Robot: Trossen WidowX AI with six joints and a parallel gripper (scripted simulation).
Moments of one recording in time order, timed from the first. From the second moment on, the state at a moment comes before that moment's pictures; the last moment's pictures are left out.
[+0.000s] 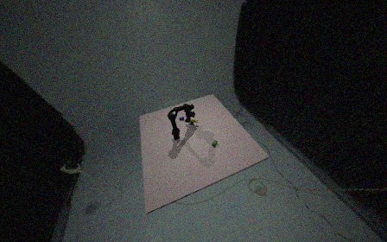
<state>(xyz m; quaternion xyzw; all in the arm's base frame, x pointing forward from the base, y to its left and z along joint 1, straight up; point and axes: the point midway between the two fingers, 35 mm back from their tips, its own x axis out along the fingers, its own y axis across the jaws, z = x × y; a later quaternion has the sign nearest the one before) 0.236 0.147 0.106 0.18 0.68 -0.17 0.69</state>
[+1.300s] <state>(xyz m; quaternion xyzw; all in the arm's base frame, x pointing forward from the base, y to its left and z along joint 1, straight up) 0.236 0.147 0.106 0.18 0.68 -0.17 0.69</state>
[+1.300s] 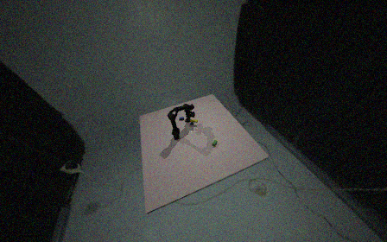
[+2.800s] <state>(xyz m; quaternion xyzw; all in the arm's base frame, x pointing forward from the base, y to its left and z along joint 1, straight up) 0.235 0.147 0.129 0.18 0.68 -0.17 0.69</state>
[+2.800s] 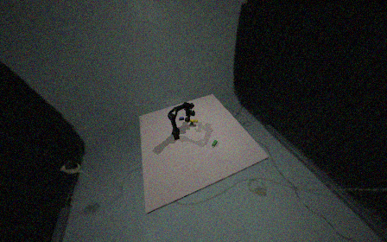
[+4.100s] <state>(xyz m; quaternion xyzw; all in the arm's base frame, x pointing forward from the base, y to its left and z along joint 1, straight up) 0.233 0.146 0.206 0.18 0.68 -0.17 0.69</state>
